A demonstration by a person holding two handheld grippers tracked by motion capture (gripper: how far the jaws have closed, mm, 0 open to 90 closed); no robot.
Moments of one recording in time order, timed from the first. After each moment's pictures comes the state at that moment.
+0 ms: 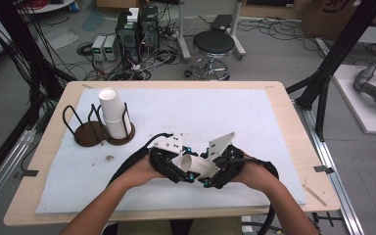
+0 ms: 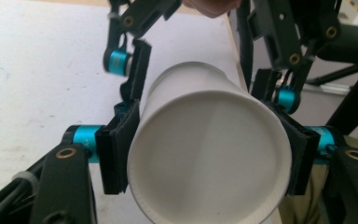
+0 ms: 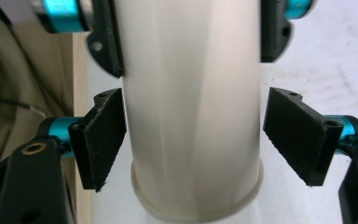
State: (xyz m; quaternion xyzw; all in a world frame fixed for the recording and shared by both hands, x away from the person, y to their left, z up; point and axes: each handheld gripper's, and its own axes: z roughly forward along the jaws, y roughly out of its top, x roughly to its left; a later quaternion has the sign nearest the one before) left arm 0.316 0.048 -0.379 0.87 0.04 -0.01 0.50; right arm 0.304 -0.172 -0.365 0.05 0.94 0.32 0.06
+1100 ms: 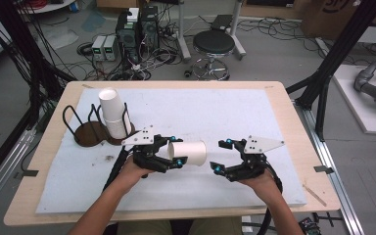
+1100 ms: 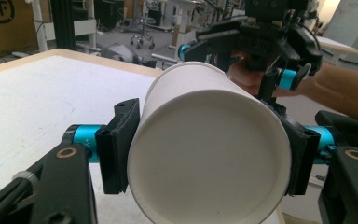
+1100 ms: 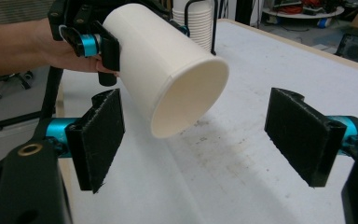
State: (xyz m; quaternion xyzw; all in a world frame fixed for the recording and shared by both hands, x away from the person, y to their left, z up) left arm 0.322 0.098 -0.399 0.74 0.14 0.01 0.65; right arm 0.292 -0.235 -0.386 0.20 0.79 0.57 0.09
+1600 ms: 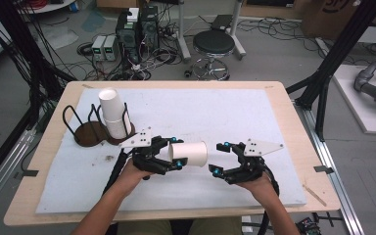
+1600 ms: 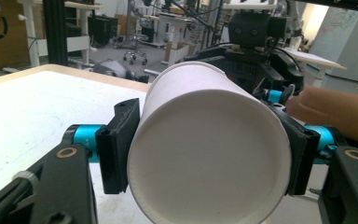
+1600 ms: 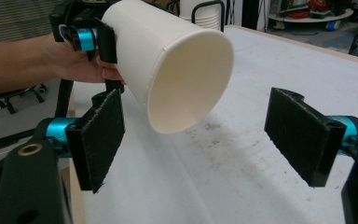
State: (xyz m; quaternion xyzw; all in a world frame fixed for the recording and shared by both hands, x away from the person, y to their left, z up) left arm 0.317 0.097 -0.401 0.72 0.13 0.00 0.68; right arm 0.290 -0.232 -0.397 0.21 0.78 0.59 0.07
